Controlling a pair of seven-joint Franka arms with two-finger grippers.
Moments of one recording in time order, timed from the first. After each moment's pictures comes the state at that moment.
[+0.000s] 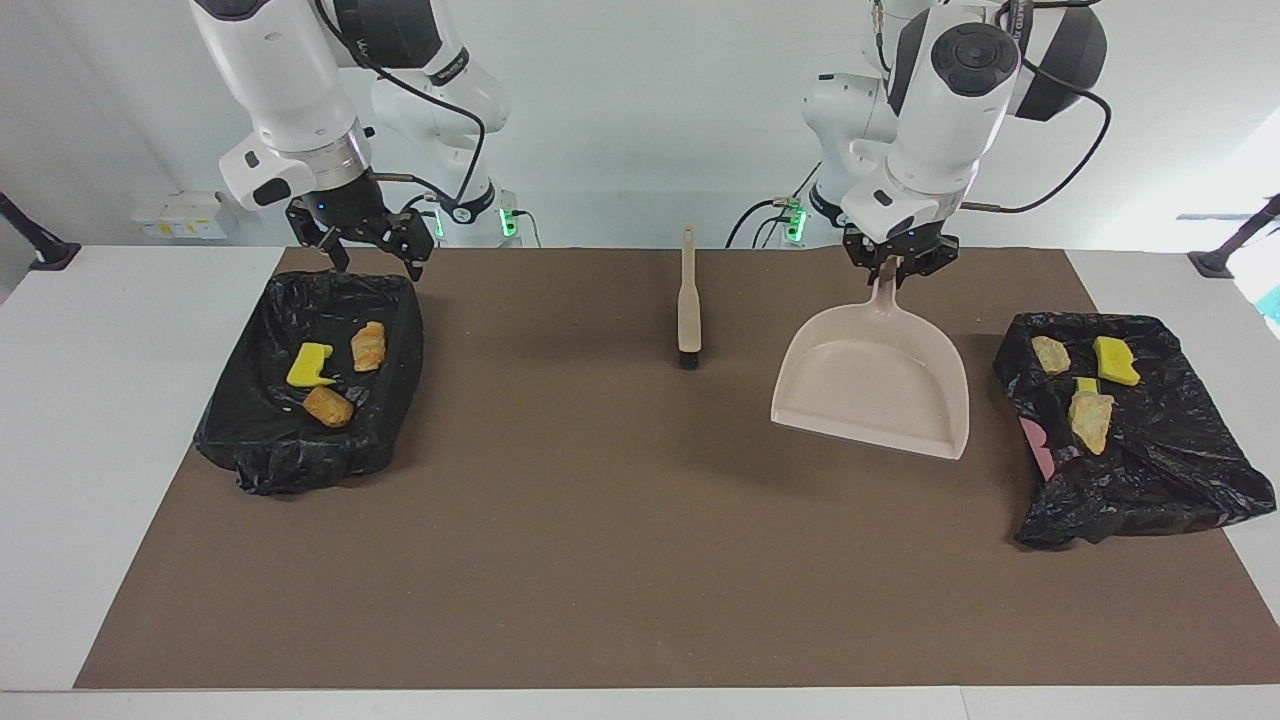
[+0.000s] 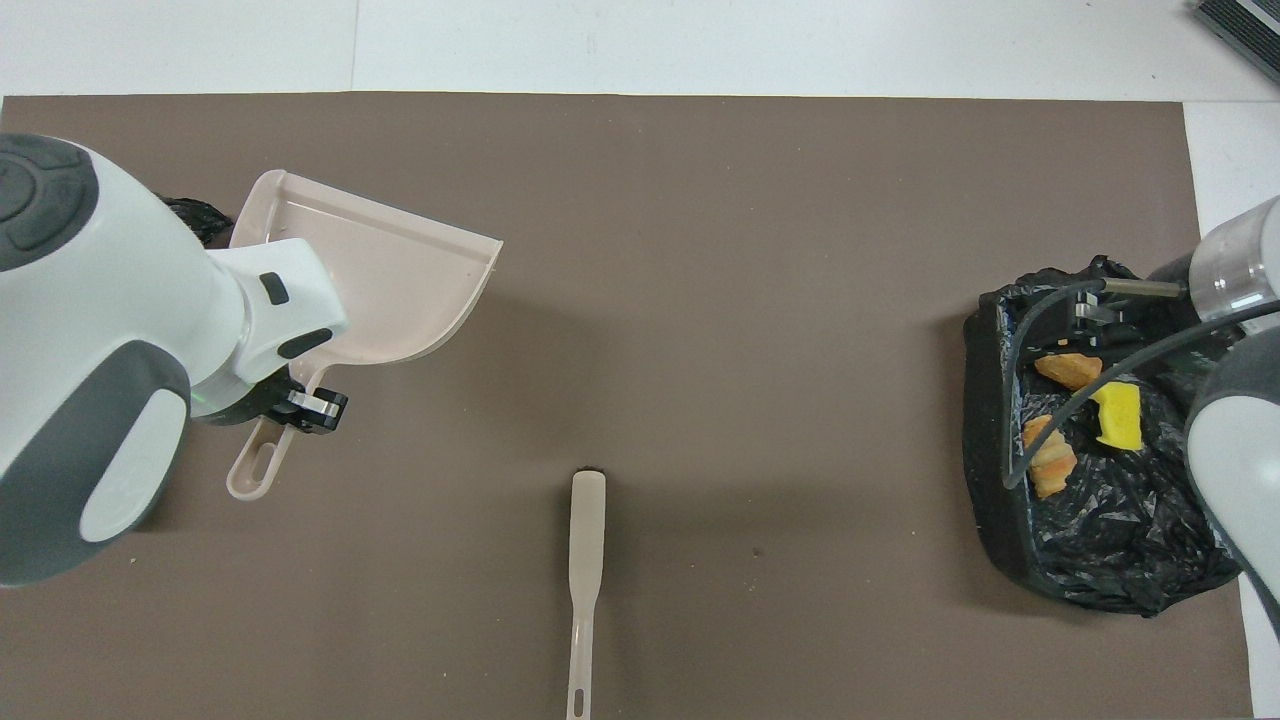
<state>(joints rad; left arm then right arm) -0.37 0.00 0.00 -1.71 0.07 1.56 -0.05 -0.07 0.00 0.16 -1.60 -0.02 1.54 0.25</state>
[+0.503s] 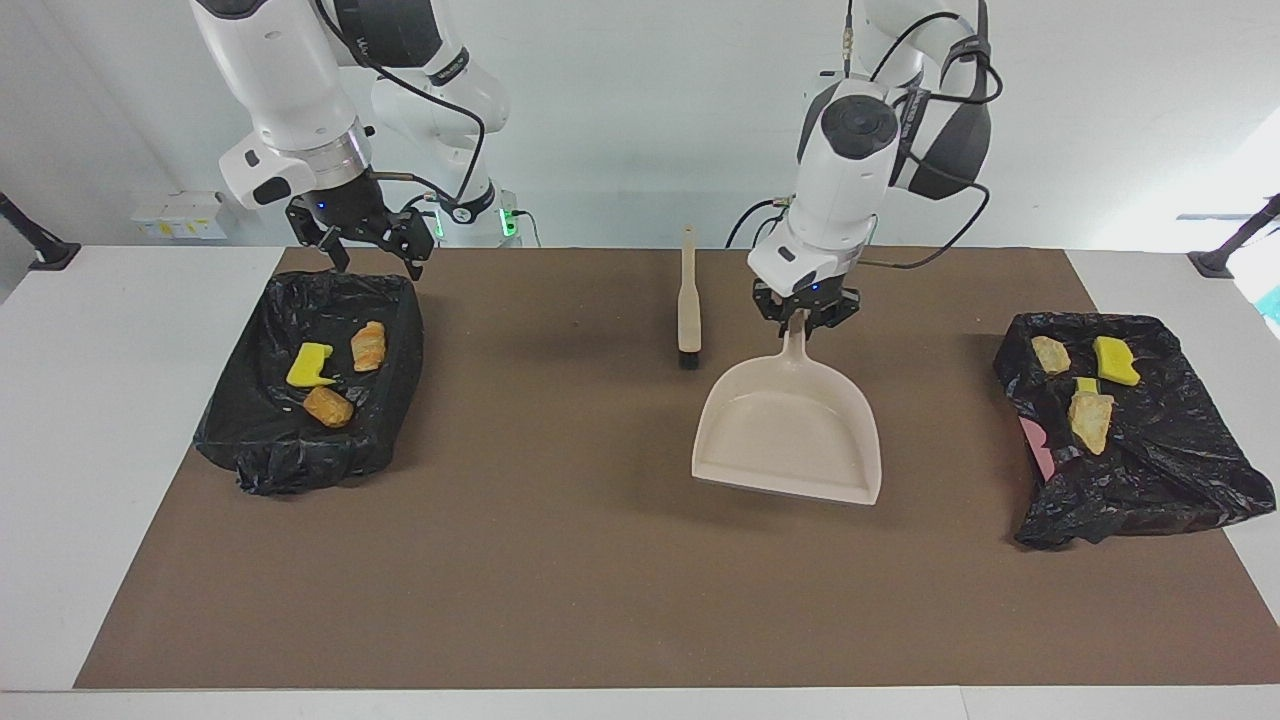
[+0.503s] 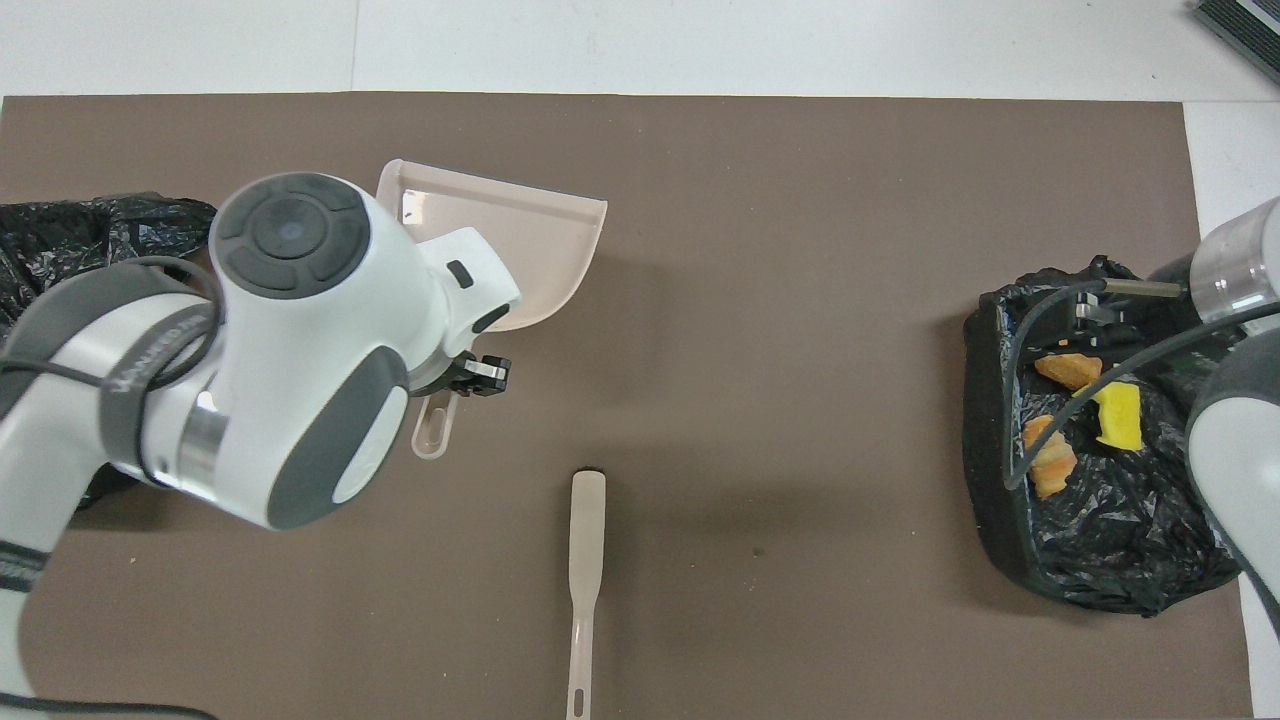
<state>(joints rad) -0.52 0.17 0.00 -1.72 0.00 1.81 -0.29 -0.07 -0.01 0.16 -1.60 -0.02 1.54 0.25</state>
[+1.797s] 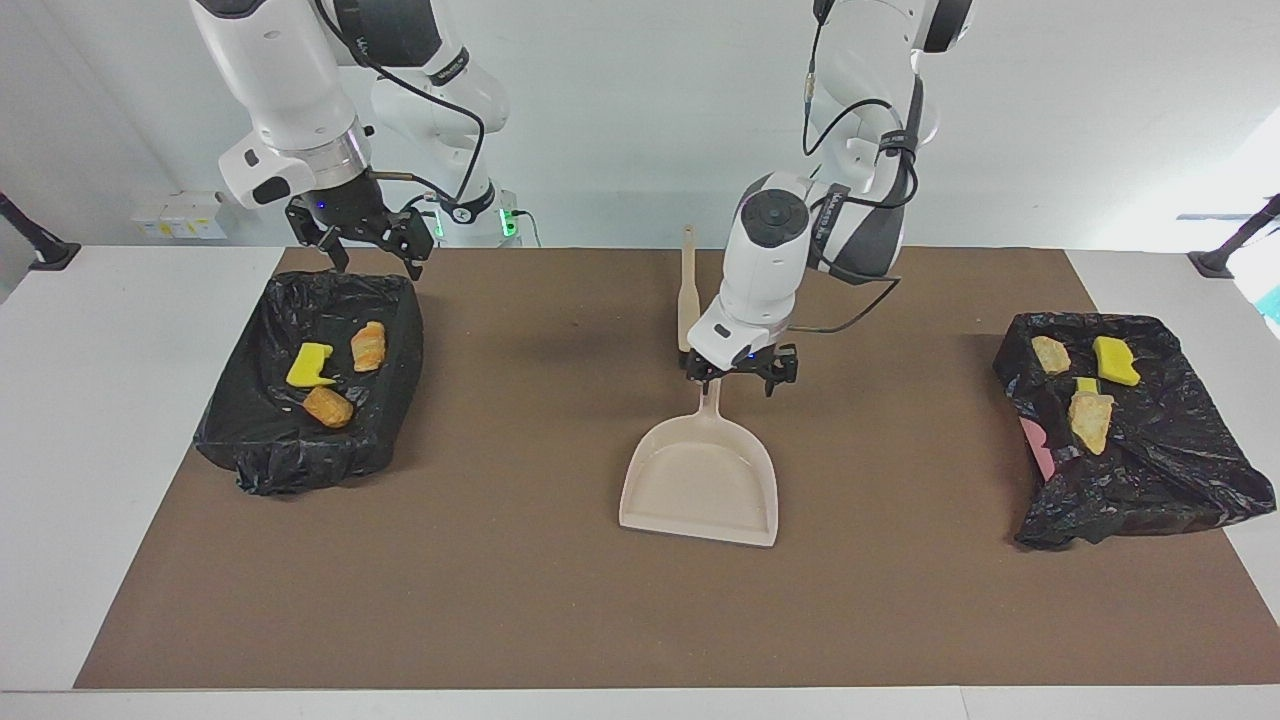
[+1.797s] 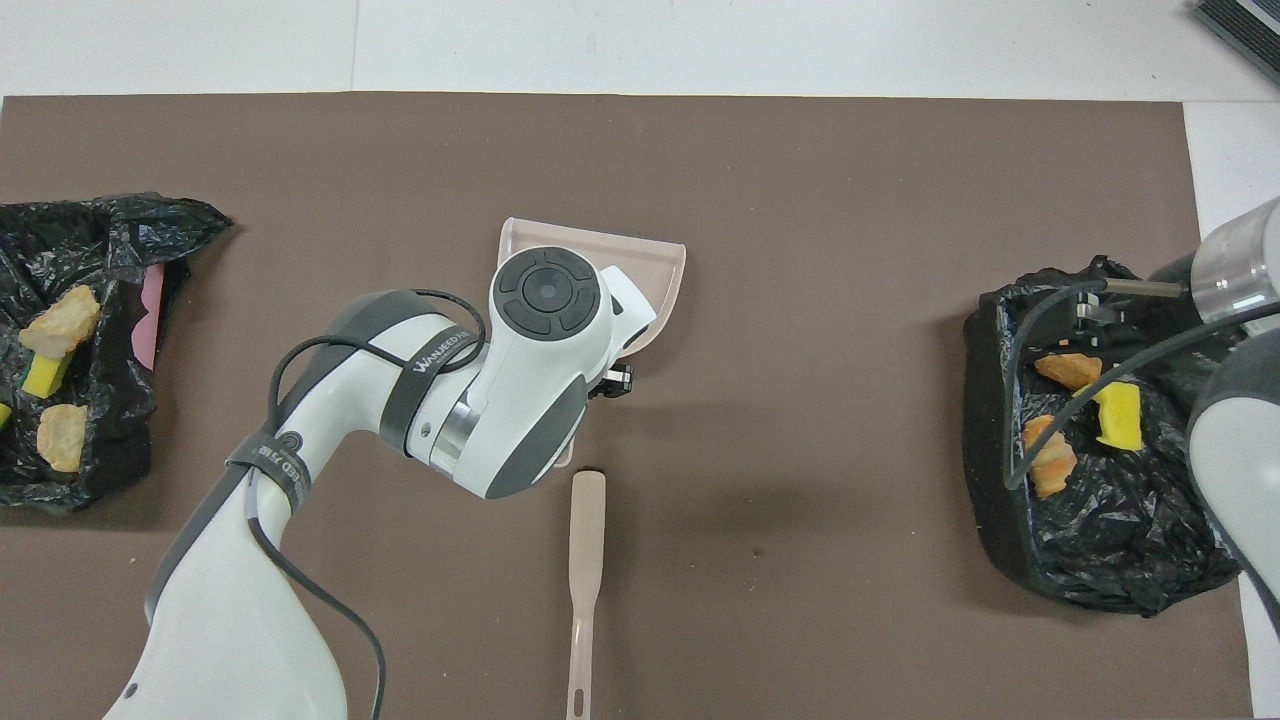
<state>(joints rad) -0.55 0.31 0.04 -1.68 0.00 2.01 -0.44 -0.07 -0.01 0.16 -1.60 -0.02 1.54 0.25</state>
